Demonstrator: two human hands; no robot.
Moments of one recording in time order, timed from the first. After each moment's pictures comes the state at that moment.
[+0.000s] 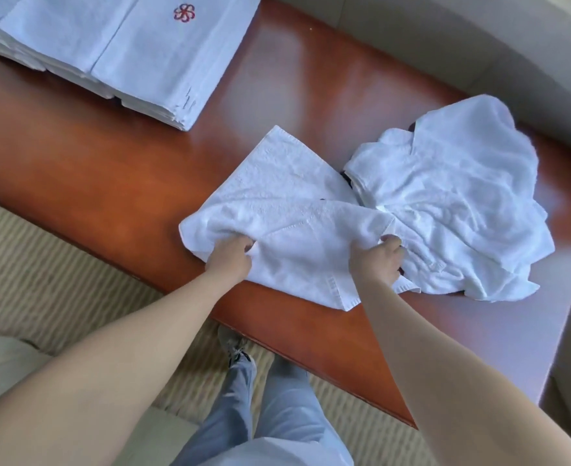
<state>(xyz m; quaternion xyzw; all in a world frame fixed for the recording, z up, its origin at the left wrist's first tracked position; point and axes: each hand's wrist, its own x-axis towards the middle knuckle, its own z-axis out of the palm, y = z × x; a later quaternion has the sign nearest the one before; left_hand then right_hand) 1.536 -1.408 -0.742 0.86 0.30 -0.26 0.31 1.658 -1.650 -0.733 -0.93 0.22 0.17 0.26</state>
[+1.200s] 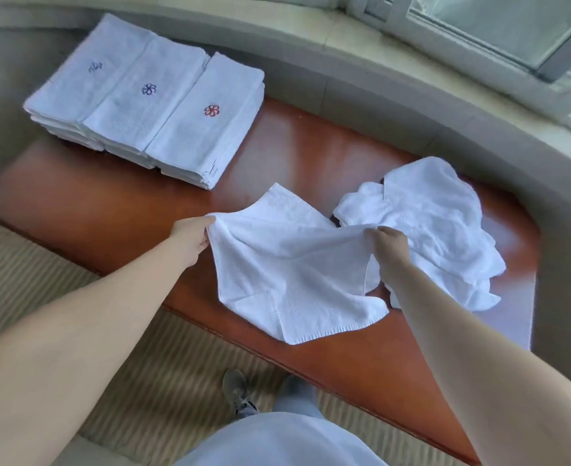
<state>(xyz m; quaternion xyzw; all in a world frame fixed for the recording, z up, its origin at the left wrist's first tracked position) 1.550 -1.302 -0.604 0.49 0.54 0.01 0.68 1.687 -1.646 -0.587 -0.83 0.17 0.21 0.49</state>
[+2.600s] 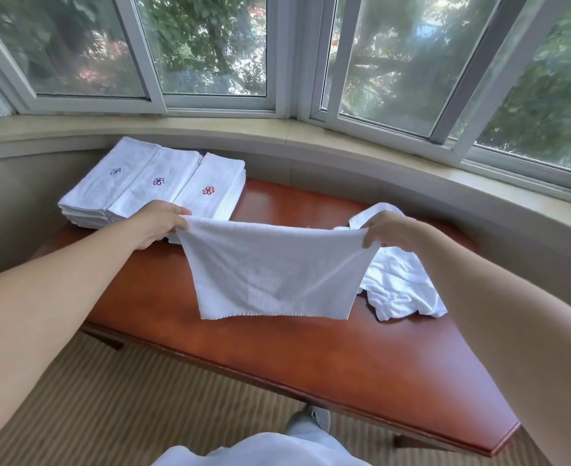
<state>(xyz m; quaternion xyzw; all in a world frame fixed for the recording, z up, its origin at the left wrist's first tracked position) 1.518 -1.226 -0.426 0.79 0.31 -0.06 0.52 1.652 -1.669 -0.400 -0.93 -0.01 0.28 0.24</state>
